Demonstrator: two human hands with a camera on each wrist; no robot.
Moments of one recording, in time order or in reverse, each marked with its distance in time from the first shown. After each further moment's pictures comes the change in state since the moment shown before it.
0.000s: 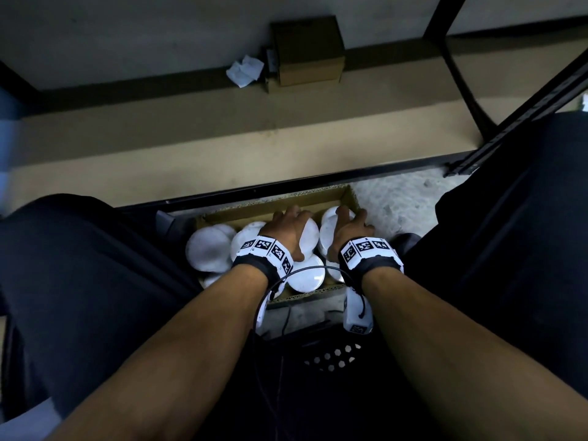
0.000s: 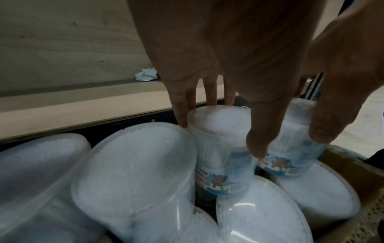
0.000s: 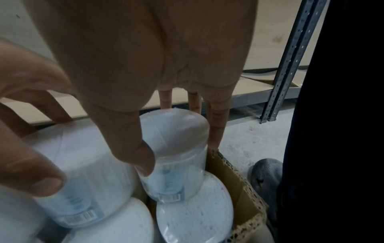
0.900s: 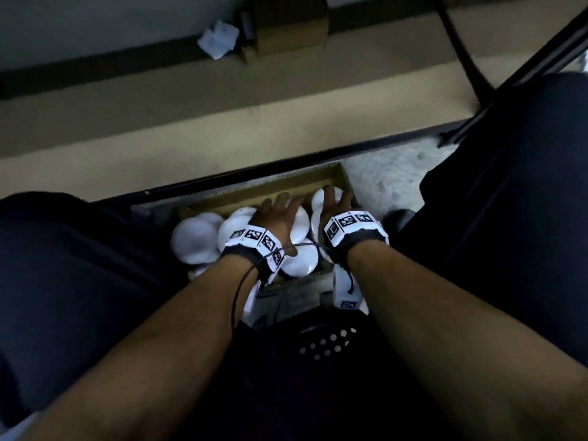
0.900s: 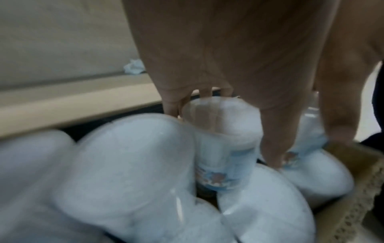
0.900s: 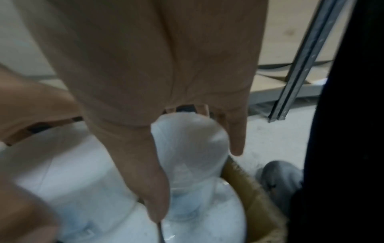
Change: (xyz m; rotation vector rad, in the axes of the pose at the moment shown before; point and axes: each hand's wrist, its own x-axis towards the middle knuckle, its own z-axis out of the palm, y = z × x) left_hand 0.010 -0.007 0.016 0.101 -0.051 0.044; right_hand 0.003 -0.001 -0.003 -0.018 -0.129 -0.049
